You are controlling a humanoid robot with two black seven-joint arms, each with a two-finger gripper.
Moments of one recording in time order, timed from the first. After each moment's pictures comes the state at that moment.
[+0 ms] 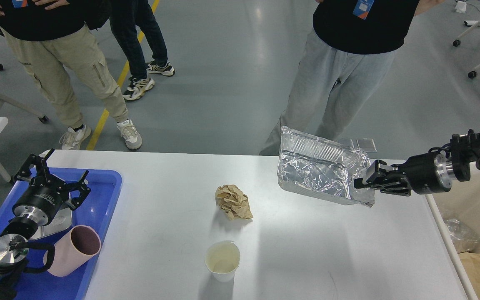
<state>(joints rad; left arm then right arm) -0.35 0.37 -1.06 -0.71 -0.06 -0.40 -0.14 1.20 -0.80 -0.28 1.13 -0.67 0.63 0.33</state>
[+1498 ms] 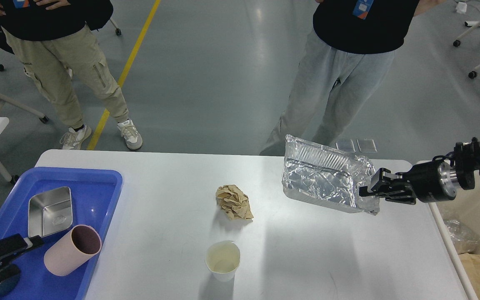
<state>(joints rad) 0.22 1.48 -0.72 -1.76 0.68 -0.01 -0.28 1.17 -0.81 -0.28 1.13 -0.68 0.62 0.33</state>
